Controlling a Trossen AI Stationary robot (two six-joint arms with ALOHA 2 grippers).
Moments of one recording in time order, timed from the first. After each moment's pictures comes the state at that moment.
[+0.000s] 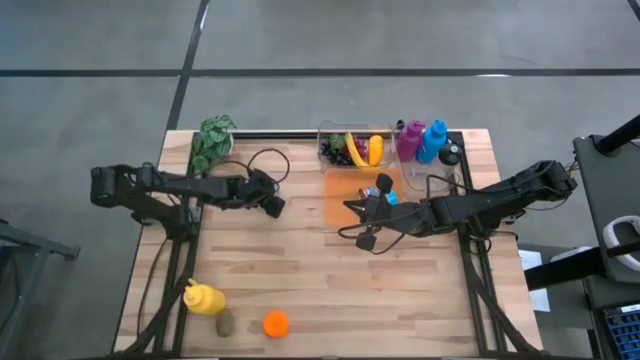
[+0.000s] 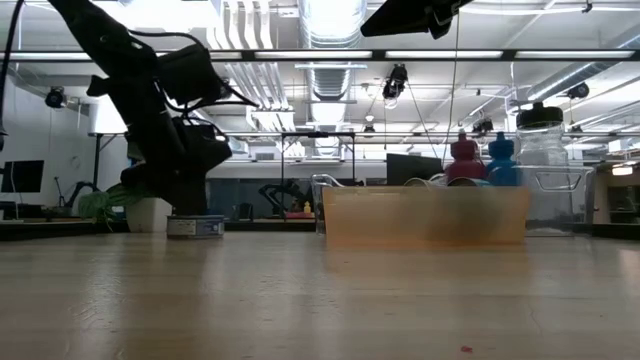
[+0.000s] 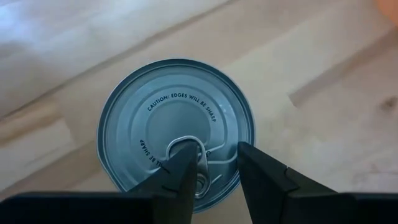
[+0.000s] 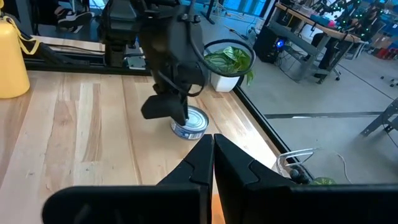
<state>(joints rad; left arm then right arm) 0.23 1.37 0.57 -0.29 -0.34 -0.70 0.26 1.34 0.93 0.04 0.65 -0.01</state>
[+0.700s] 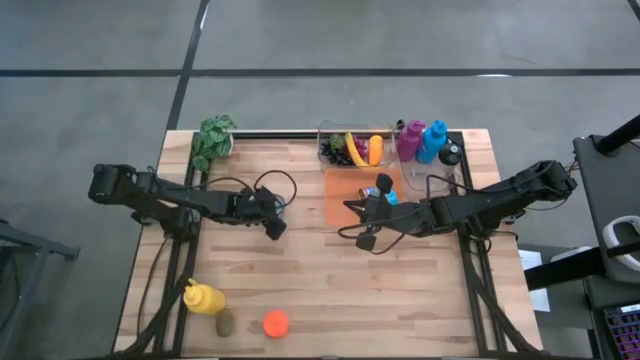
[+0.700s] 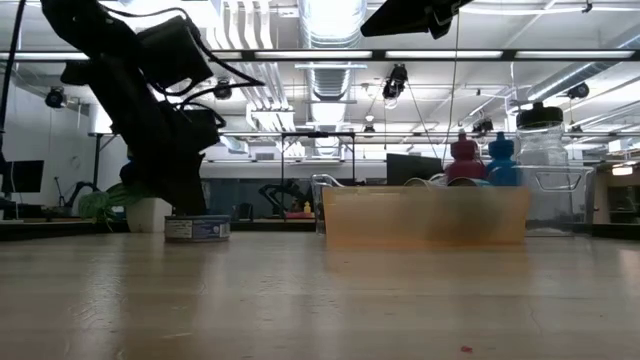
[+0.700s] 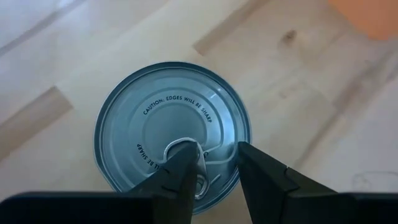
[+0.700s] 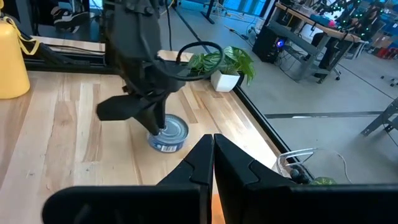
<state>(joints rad) 0.01 1.37 0.57 -0.28 -0.34 -0.72 0.26 1.34 0.93 0.04 0.65 -0.01</state>
